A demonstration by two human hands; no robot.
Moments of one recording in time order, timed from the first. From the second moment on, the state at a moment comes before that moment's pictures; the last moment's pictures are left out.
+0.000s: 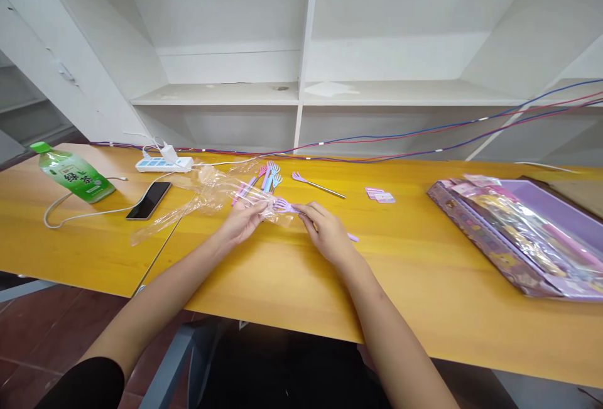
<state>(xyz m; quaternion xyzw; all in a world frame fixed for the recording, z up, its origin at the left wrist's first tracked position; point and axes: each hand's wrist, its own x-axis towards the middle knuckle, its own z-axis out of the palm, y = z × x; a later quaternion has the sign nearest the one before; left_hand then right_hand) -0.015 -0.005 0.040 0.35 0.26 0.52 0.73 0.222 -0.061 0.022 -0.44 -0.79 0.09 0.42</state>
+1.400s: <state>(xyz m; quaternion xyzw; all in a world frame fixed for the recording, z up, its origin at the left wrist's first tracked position) -0.007 -0.024 0.040 0.36 0.23 0.48 0.77 0.214 -0.061 0.019 -0.43 -0.76 0.09 0.48</state>
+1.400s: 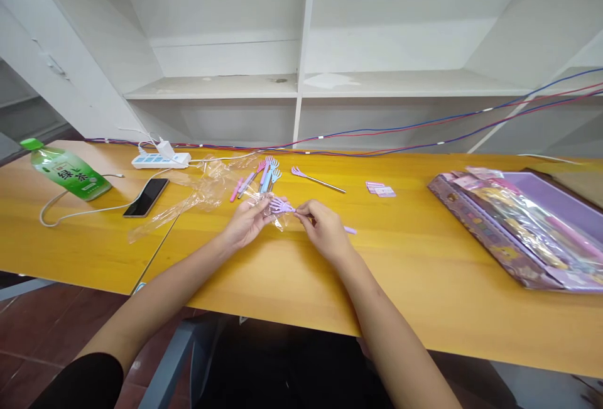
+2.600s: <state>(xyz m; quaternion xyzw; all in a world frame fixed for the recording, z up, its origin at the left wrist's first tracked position) -0.010 -0.003 0.017 0.42 0.31 0.57 0.63 0.201 -0.065 0.018 -0.48 -0.68 0.24 0.49</state>
